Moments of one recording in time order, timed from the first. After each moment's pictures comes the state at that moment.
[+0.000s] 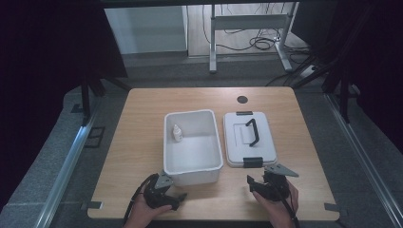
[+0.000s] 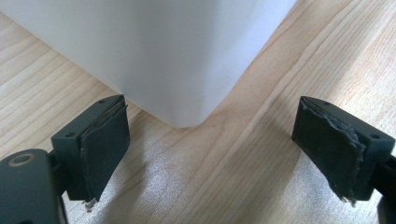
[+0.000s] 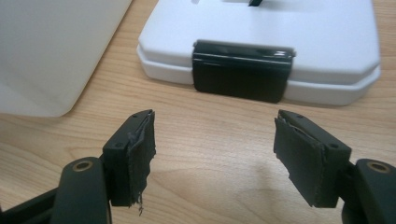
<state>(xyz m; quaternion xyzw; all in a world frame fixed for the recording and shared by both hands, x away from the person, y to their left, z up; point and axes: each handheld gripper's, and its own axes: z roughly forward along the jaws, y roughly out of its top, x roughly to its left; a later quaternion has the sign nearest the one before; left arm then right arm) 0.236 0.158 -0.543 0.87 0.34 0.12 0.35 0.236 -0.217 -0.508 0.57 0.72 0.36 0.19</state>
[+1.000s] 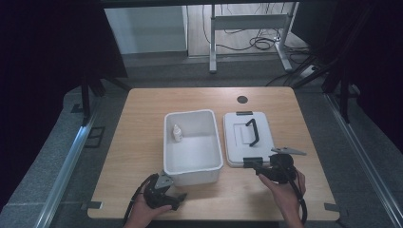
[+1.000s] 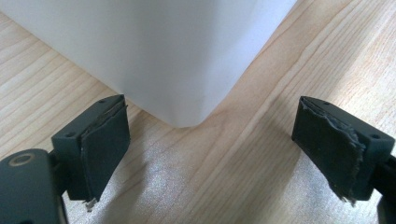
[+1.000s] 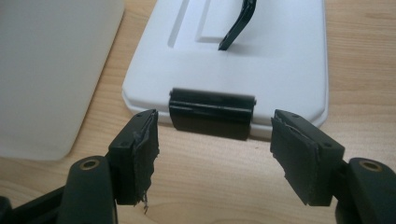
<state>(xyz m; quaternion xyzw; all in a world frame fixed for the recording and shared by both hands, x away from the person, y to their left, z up) 0.236 0.158 -0.543 0.87 0.33 0.12 0.35 0.271 -0.230 -0.465 0.60 0.71 0.33 0.17</state>
